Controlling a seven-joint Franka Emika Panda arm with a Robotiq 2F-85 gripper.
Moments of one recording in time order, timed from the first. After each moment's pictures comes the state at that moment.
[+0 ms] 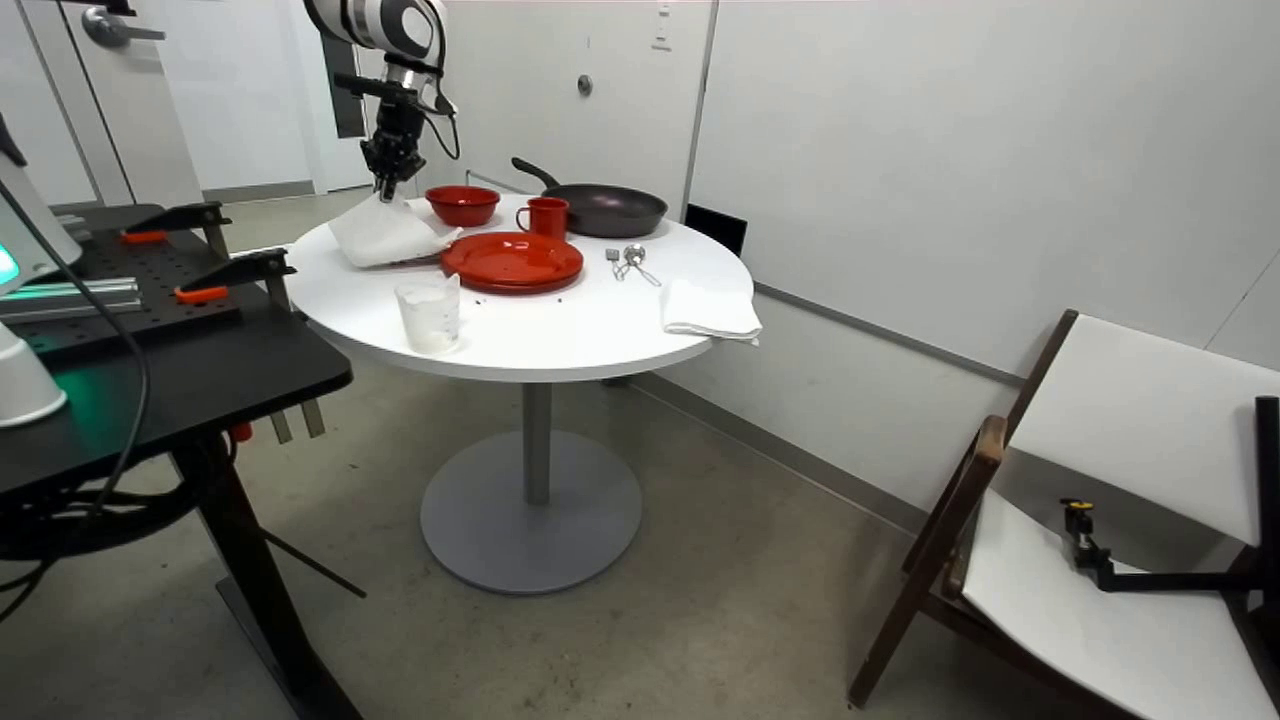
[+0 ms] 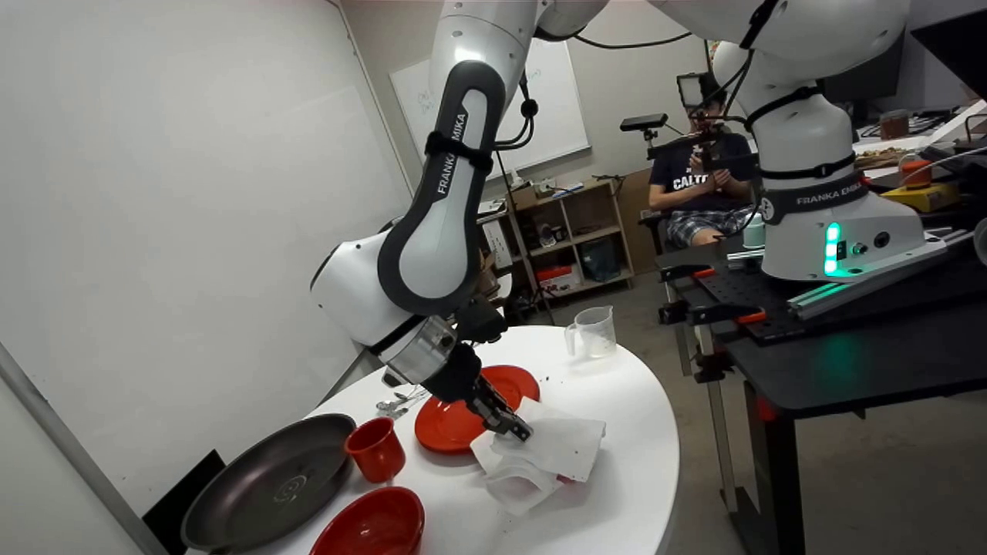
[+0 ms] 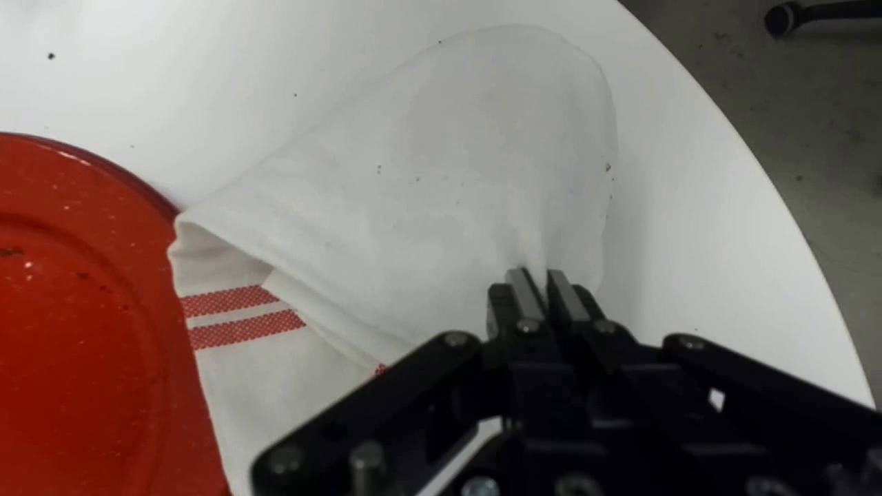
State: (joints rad) arm 0.27 0.80 0.13 -1.70 -0.06 2.07 0.03
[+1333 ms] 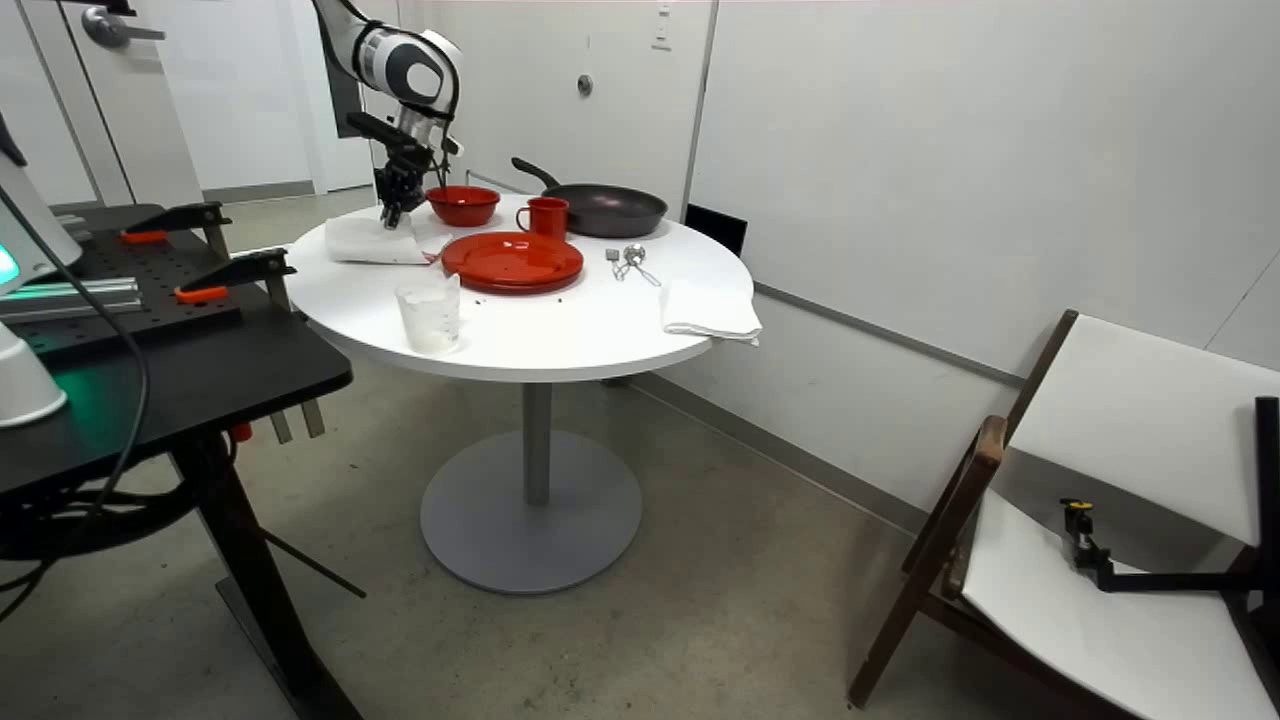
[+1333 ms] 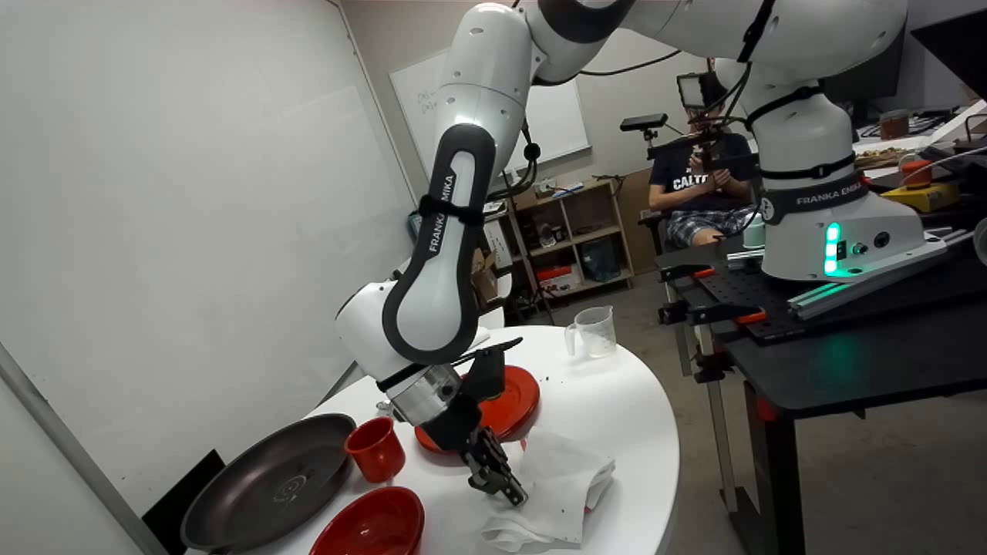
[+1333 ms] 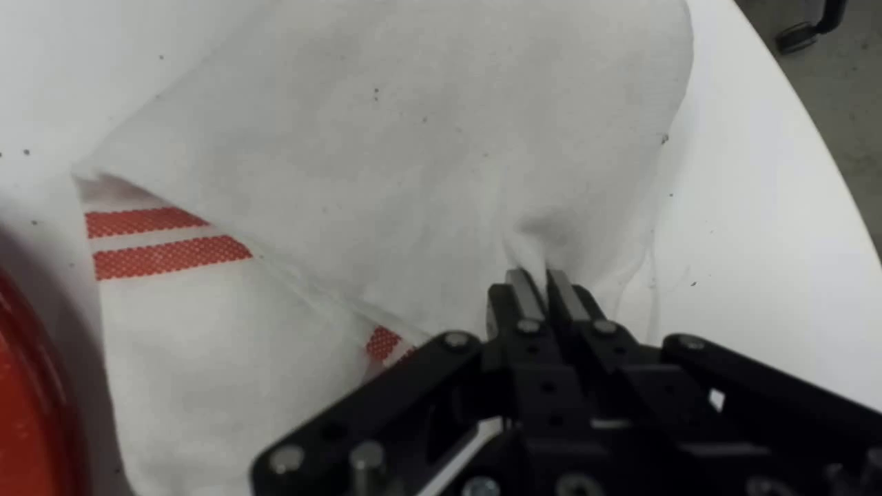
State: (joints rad) arm 0.22 0.97 0.17 -1.61 0.10 2.26 0.06
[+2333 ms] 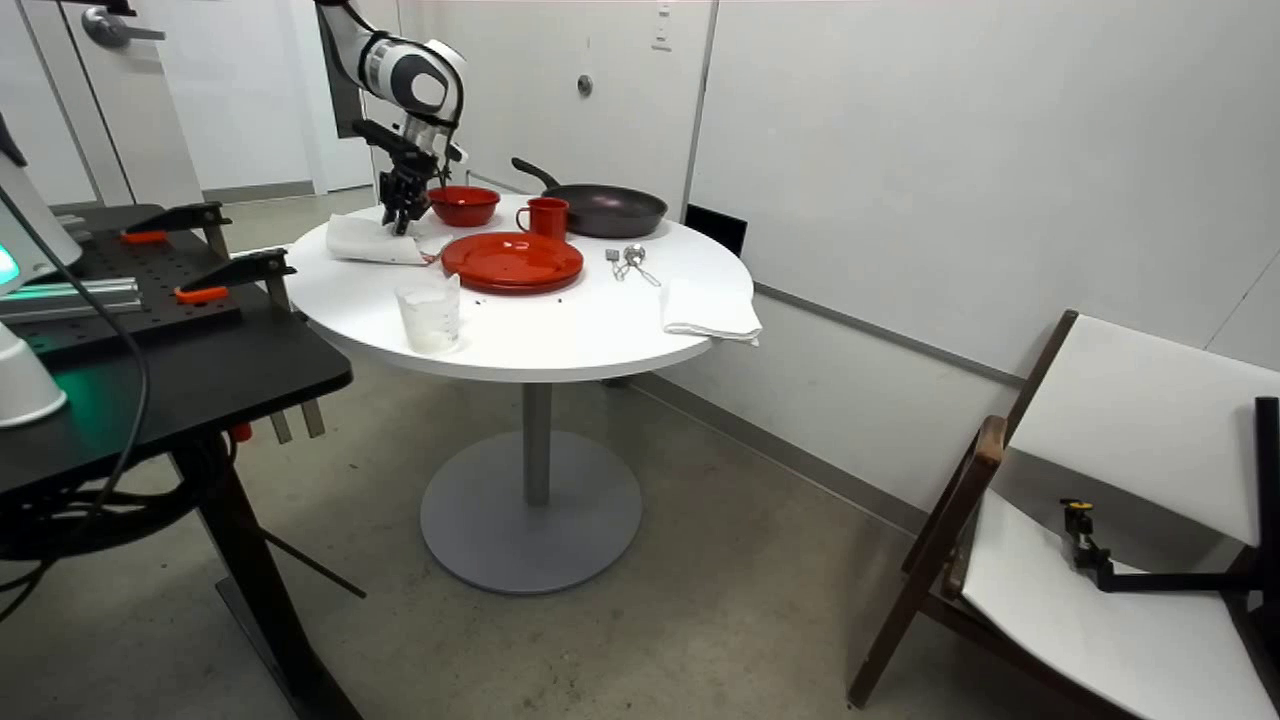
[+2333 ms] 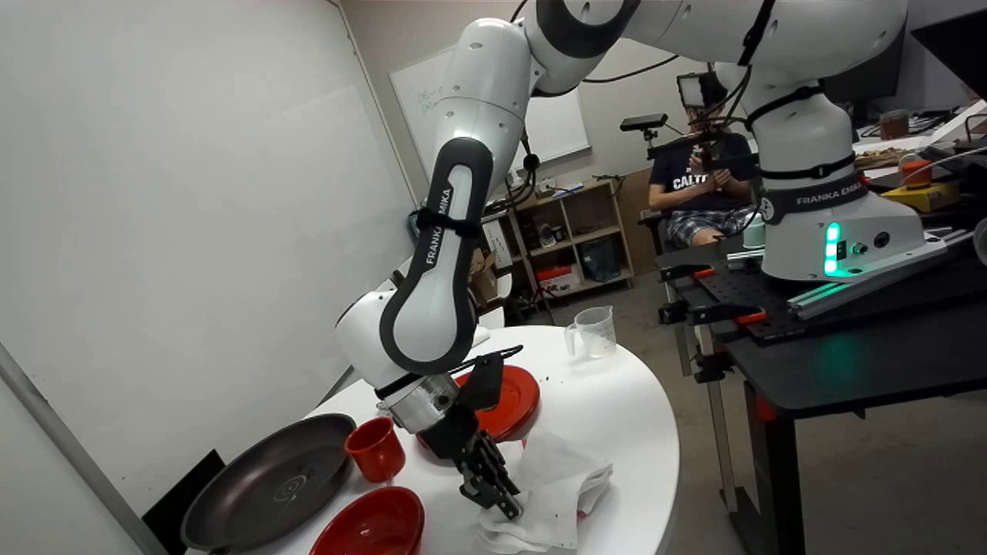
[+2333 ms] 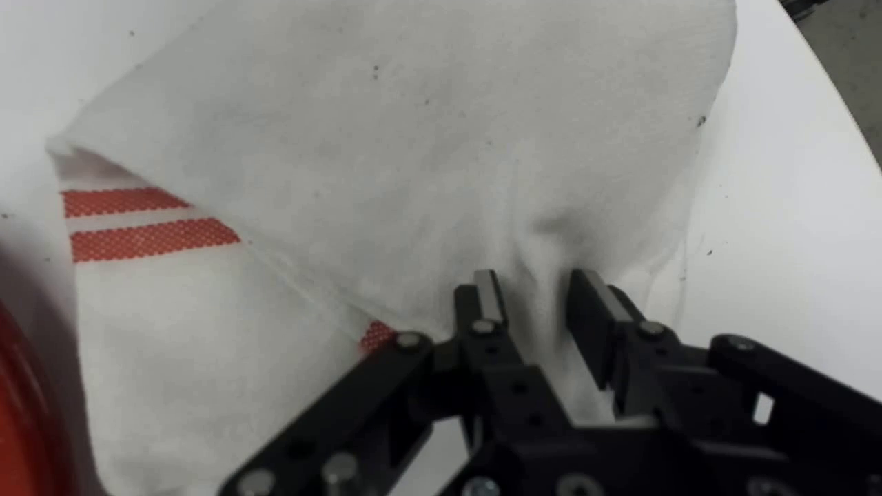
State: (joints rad) arm 0.21 1.02 0.17 -1.56 0.11 2.26 0.09
